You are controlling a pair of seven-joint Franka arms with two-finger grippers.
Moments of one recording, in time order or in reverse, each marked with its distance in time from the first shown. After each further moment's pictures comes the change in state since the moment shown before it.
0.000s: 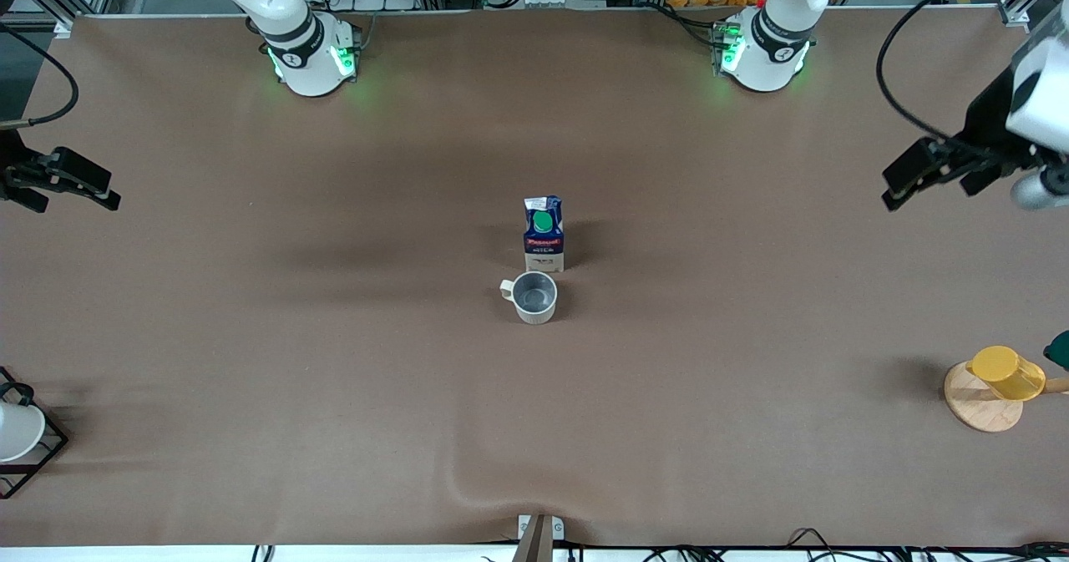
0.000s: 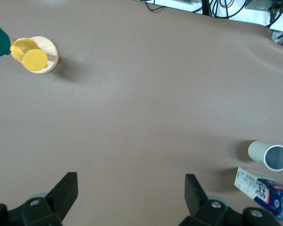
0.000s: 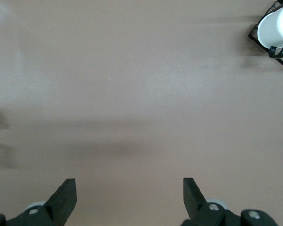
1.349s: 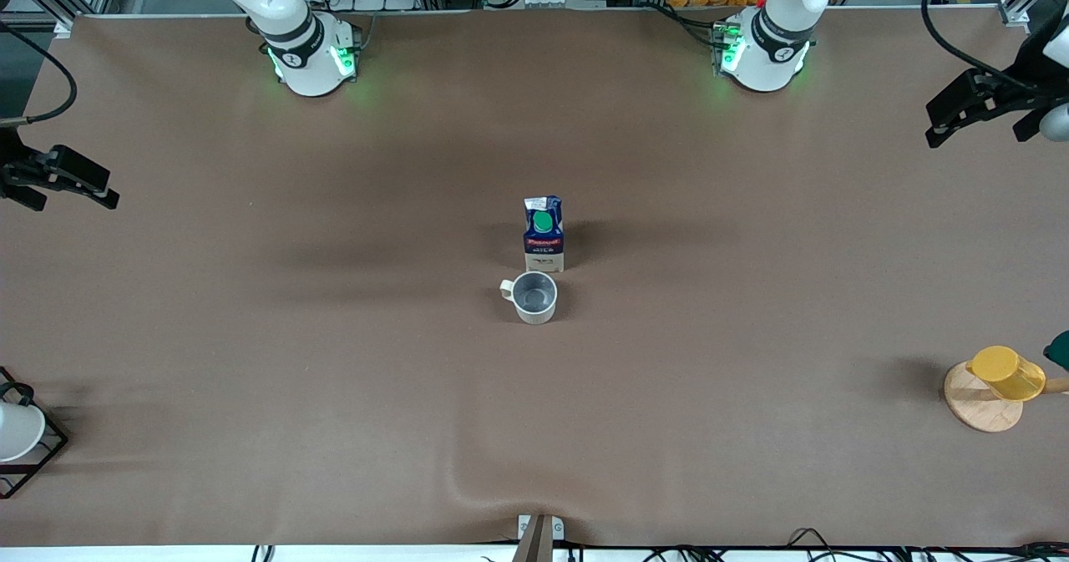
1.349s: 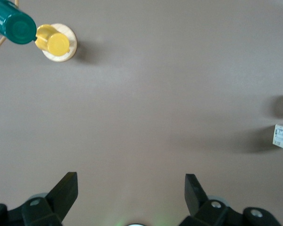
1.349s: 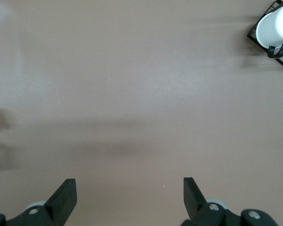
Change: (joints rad) left arm -0.154 -0.118 0.254 -0.100 -0.004 -0.109 0.247; right arm 0.000 0.000 0.000 0.009 -0.002 -0.008 0.007
